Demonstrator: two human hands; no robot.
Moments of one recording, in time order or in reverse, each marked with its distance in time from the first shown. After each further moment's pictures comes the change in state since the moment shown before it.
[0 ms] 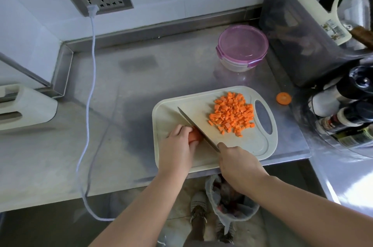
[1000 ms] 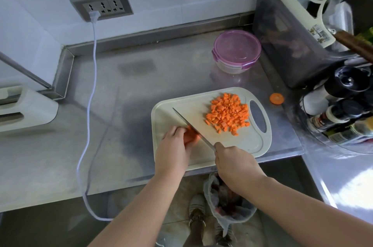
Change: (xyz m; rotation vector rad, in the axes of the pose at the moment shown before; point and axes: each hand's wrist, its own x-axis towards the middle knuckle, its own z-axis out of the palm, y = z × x) left_hand -0.008 -0.003 0.001 0.008 0.007 -0.081; right_hand -0.019 -0.005 -0.001 -0.016 0.089 -0.011
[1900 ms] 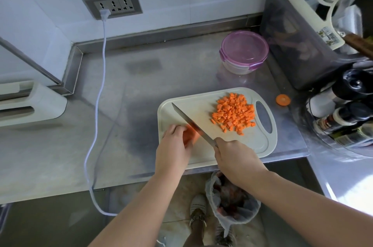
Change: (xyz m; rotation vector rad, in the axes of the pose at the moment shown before) left_hand -0.004 -0.010 -0.010 -0.076 0.018 -0.036; right_hand 0.004 -0.011 -0.007 0.087 0.085 -0.033
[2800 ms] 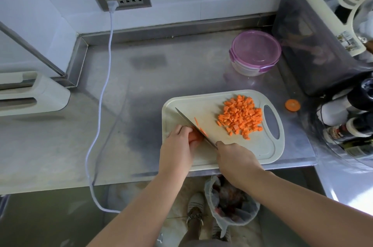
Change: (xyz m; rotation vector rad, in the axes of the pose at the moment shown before) left_hand 0.004 -0.001 0.002 0.021 -0.013 0.008; right_hand 0.018 -0.005 0.002 -0.171 -0.172 0.019
